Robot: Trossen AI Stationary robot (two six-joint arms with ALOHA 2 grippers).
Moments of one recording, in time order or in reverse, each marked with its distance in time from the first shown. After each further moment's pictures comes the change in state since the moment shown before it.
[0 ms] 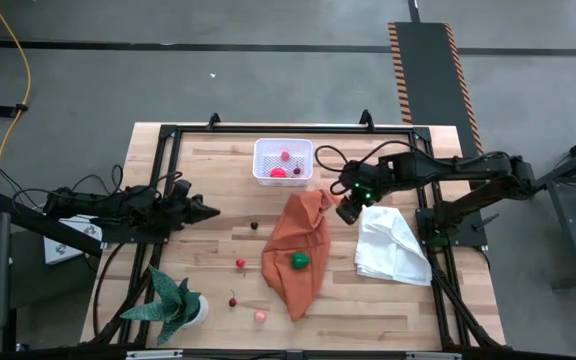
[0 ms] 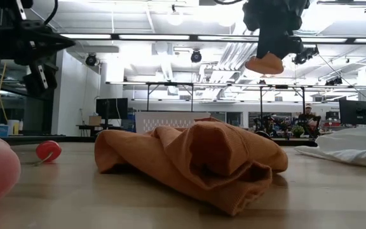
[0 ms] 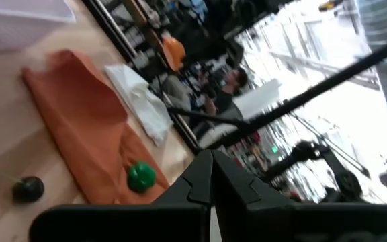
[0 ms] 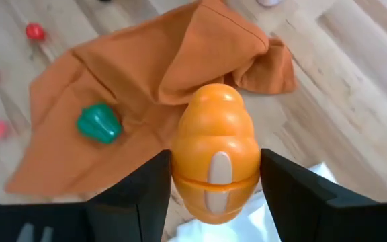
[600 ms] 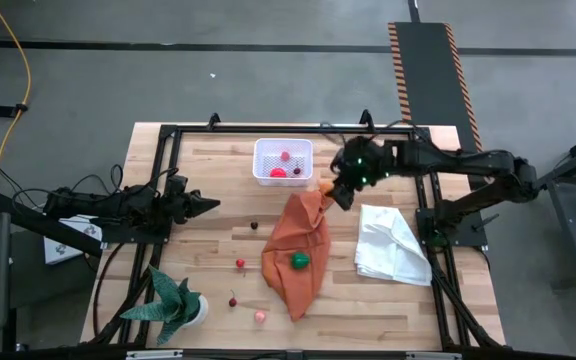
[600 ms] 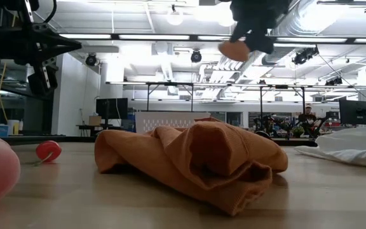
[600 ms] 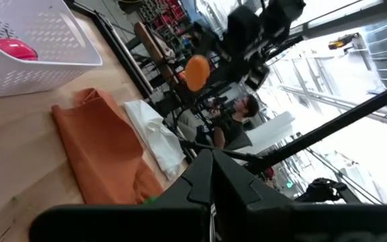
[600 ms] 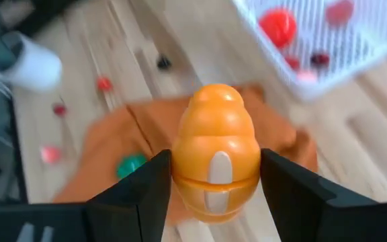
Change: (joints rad) left arm 0.000 0.000 0.000 0.026 -0.145 0.001; right arm -0.141 -0.021 0.000 0.239 -0.138 -0.242
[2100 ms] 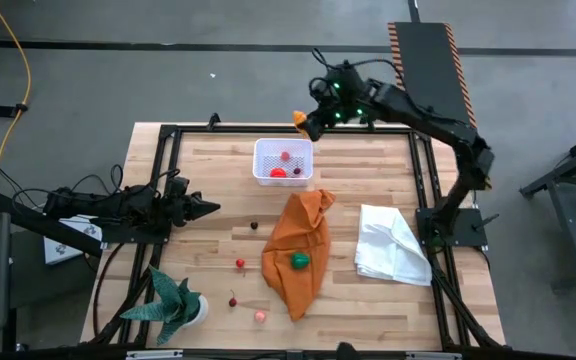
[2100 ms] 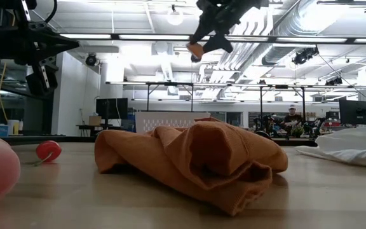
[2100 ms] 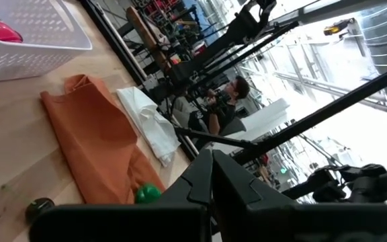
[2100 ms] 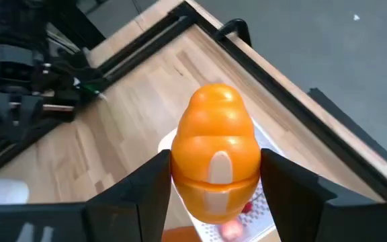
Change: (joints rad) left arm 0.000 0.000 0.000 -0.009 0.061 0.002; right arm -0.335 0.386 0.554 -0.010 -0.101 -0.162
